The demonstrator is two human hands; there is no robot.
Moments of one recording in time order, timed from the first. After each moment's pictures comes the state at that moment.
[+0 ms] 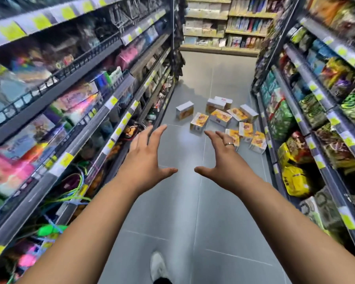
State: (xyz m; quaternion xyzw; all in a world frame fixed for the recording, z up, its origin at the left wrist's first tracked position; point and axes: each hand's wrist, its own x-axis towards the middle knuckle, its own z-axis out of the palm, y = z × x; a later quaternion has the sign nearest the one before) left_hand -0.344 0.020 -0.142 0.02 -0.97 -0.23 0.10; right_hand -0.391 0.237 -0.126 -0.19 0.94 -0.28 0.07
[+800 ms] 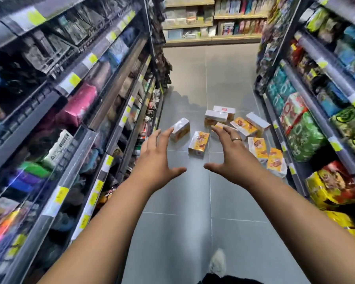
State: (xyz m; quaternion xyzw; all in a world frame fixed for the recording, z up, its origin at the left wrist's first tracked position) left_hand -0.860 -0.030 -0.164 -0.01 -0.97 -0.25 0.03; right_hand -0.889 0.189 -0.153 -0.13 0.95 -0.29 0.07
